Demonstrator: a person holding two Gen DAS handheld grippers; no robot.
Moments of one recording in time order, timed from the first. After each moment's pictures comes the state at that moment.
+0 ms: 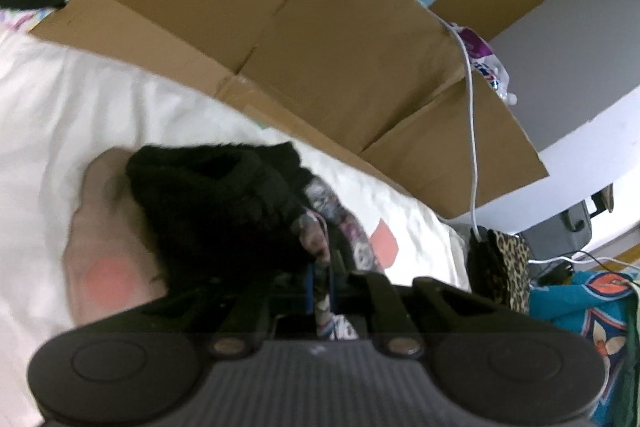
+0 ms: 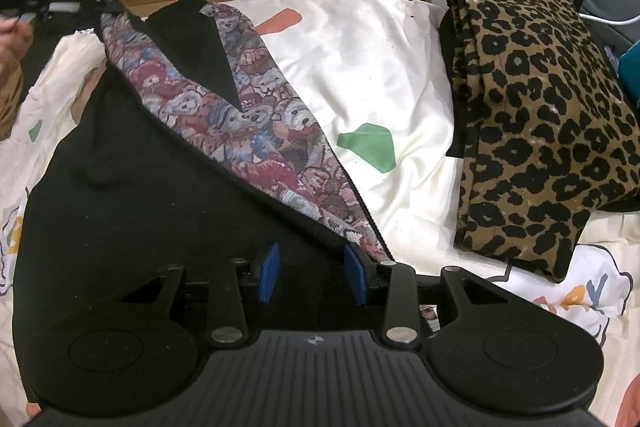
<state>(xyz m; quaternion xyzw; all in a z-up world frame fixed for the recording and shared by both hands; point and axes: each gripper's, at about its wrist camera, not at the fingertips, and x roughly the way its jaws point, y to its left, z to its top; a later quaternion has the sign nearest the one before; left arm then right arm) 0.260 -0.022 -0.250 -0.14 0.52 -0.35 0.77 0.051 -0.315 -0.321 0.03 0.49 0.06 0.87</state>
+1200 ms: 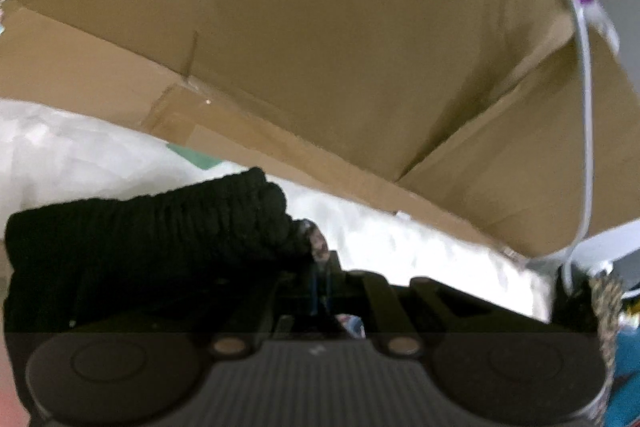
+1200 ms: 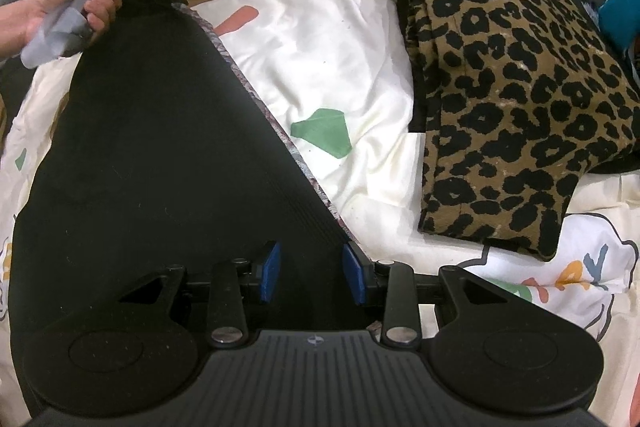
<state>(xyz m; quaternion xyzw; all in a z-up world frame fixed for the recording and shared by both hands) 0.322 -0.174 -0.308 -0.05 0.54 -0.27 0.79 0.053 -0.349 -0.333 0.08 0.50 0.04 0.86</state>
